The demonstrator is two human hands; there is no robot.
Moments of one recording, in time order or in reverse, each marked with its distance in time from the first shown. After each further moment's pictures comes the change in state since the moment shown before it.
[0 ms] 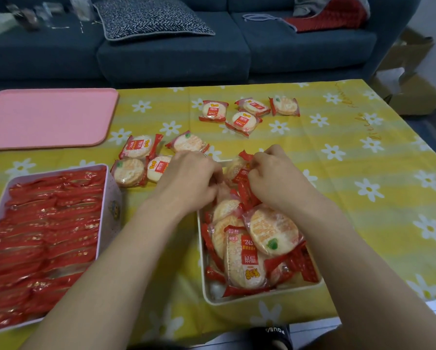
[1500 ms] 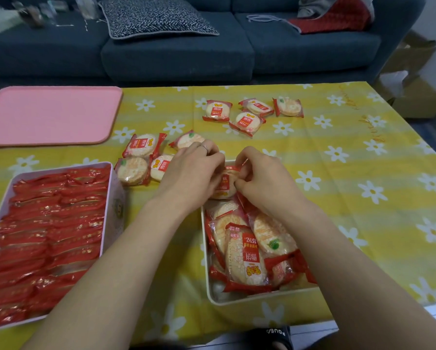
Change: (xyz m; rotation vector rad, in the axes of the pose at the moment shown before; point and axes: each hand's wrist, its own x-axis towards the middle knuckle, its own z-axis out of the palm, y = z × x) left_hand 0.002 -0.016 0.017 -0.014 0.210 0.094; right_hand 0.001 -0.012 0.017 0.205 0.024 -0.102
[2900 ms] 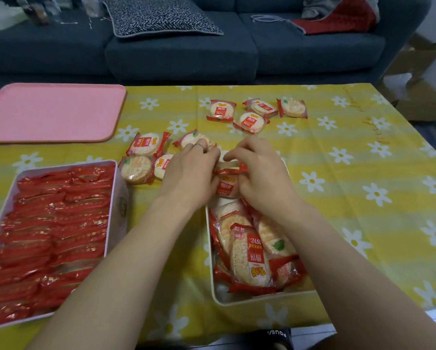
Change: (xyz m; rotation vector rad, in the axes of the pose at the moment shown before) left_hand -0.001 0.007 -0.010 0.117 -0.094 -0.227; right_hand 0.006 -0.007 0.008 -0.134 0.161 -0.300
